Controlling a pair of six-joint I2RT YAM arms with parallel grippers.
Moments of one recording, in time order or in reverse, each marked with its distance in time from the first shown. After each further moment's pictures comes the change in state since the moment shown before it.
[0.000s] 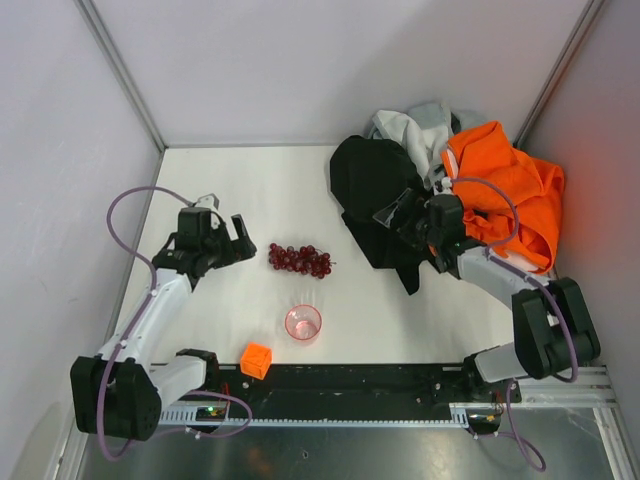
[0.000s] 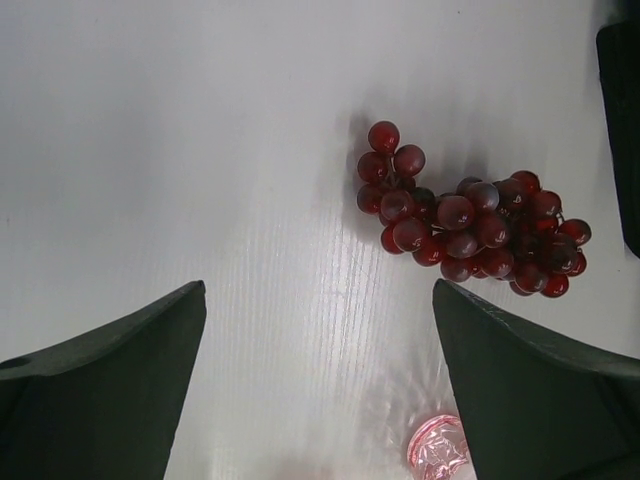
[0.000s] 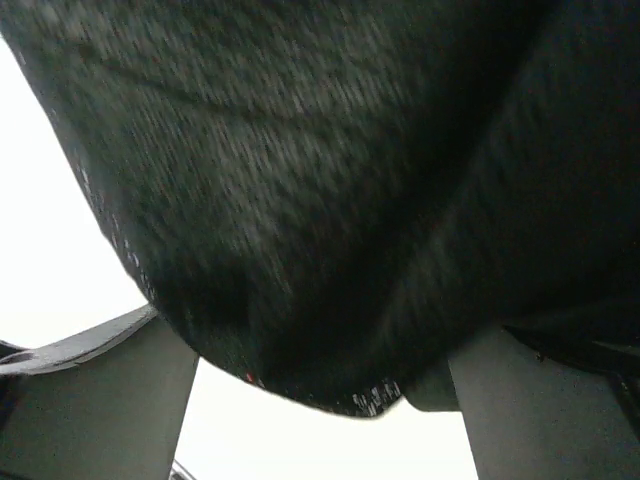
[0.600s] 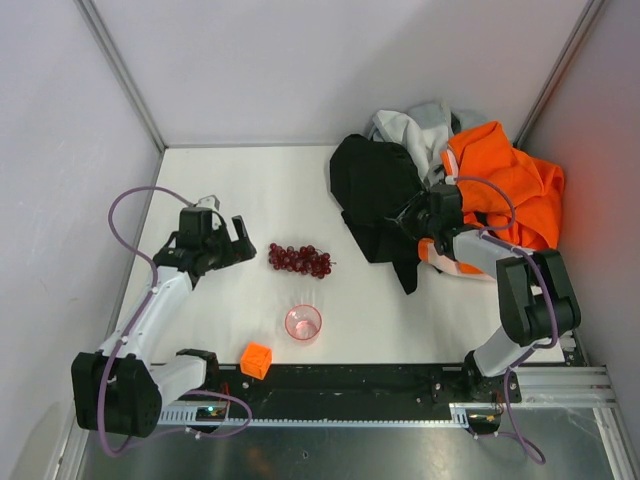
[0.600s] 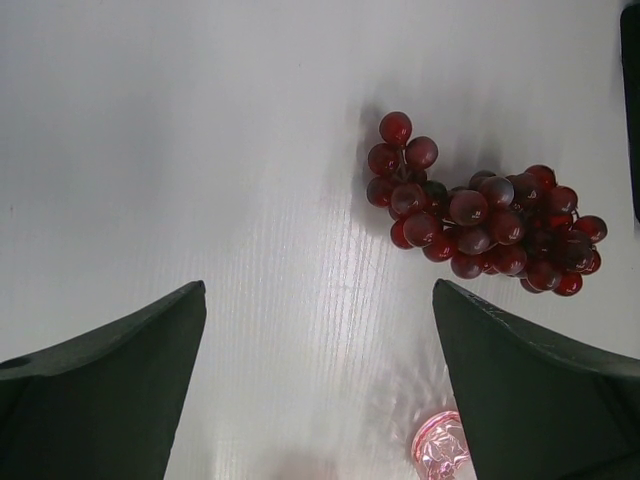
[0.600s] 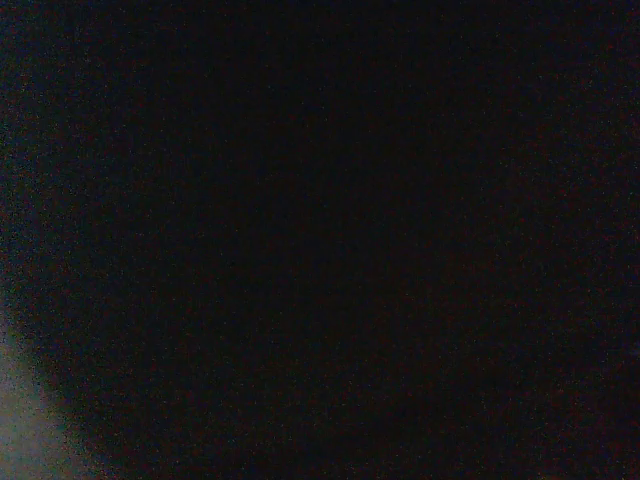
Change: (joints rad) left arm 0.000 0.024 0.006 -0.020 -0.010 0.000; right arm -0.073 0.210 0.135 -0.021 -0.044 0.129
